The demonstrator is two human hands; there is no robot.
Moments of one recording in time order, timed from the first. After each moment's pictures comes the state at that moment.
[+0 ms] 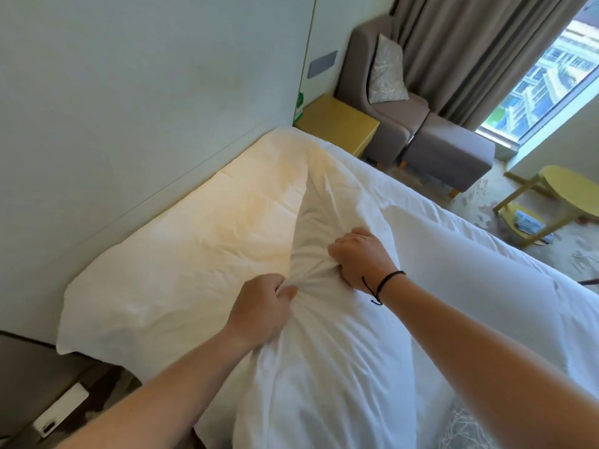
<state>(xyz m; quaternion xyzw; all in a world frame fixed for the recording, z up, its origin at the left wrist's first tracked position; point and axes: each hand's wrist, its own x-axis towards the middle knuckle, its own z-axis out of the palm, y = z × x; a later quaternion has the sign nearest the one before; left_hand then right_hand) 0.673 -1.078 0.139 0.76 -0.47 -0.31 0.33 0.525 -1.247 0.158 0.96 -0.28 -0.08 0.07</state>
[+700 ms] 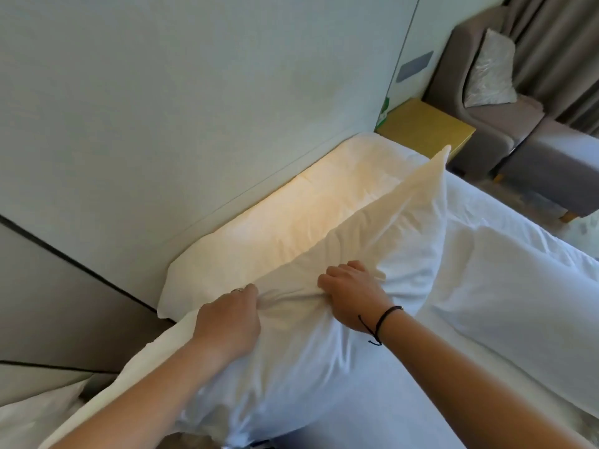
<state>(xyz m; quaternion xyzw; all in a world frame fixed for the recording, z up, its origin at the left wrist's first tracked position) 0.790 -0.979 0.121 0.88 -0.44 -0.16 0.03 0.637 -1.172 0.113 0.98 -0.16 -0.06 -0.04</state>
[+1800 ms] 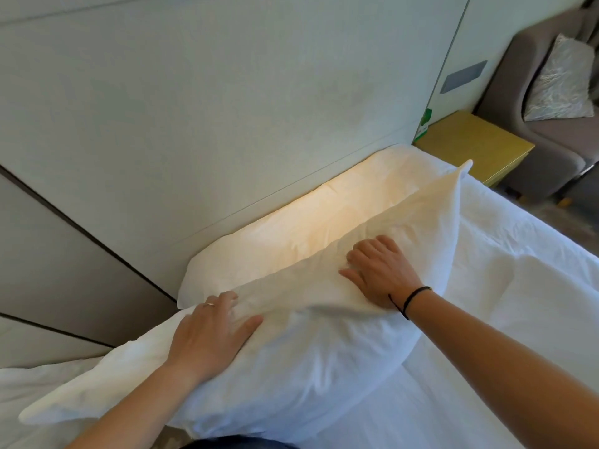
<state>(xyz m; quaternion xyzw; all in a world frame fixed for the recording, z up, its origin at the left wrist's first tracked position) 0.767 -0.962 0.093 0.94 -0.32 -0.09 0.08 0.625 -1.288 0.092 0.99 -0.11 0.06 0.01</state>
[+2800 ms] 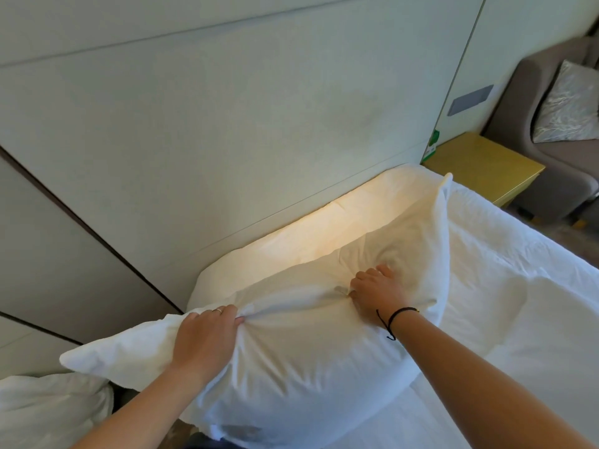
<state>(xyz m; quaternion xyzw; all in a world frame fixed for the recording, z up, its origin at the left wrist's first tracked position) 0.779 -0.959 0.092 0.92 -0.39 0.04 -0.03 0.645 -1.277 0.054 0.98 -0.16 -0.08 0.01</state>
